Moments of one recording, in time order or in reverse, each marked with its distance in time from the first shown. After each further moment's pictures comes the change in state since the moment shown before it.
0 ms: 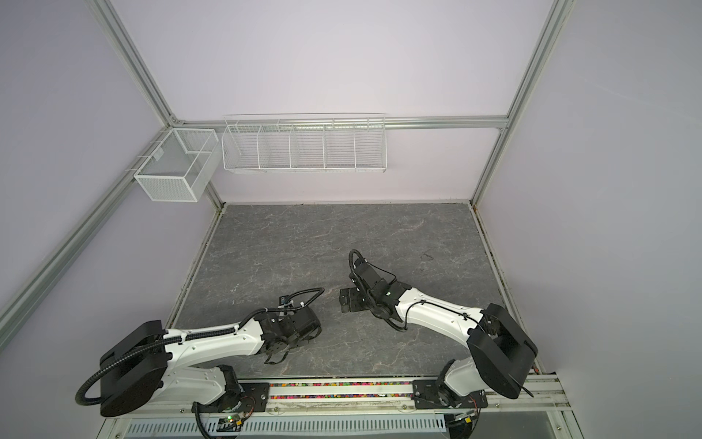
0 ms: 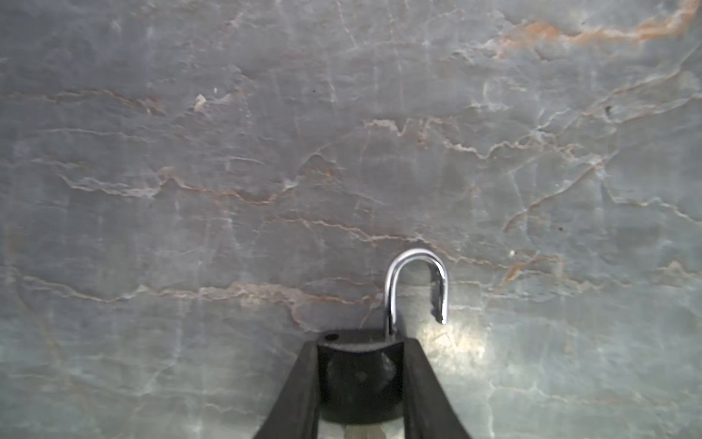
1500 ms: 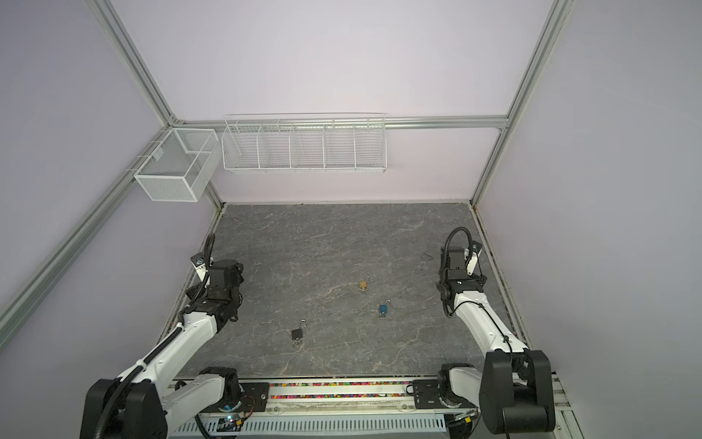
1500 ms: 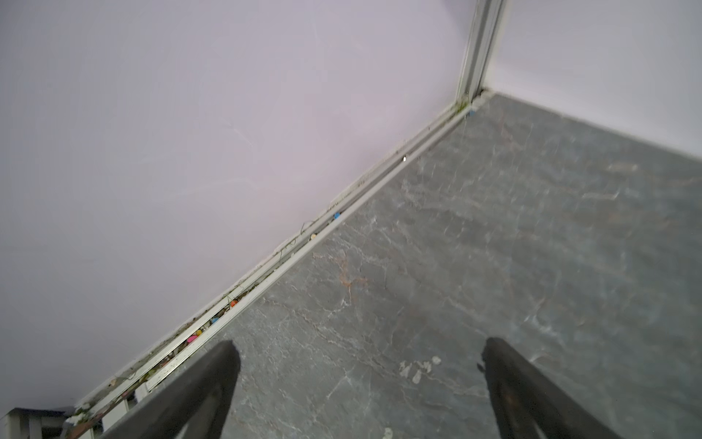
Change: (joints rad) left arm 0.948 -0.237 -0.136 0.658 -0.415 0.837; right arm -0.838 -0.215 -0.224 0.147 0.588 -0.208
